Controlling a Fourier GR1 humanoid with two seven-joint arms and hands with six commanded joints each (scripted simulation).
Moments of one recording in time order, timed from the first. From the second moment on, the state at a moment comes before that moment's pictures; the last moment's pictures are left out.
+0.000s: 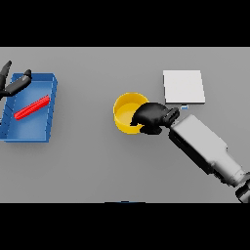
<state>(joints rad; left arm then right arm) -0.48 0.63 -0.13 -1.15 -0.04 -0.03 0.42 -0.70 -0.34 0.70 -1.12 0.85 0.48 -0.21</state>
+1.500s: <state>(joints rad) -0.45 0.64 -0.11 -1.26 0.01 -0.04 0.51 -0.80 -0.53 0.46 -1.07 0.83 0.41 -0.08</state>
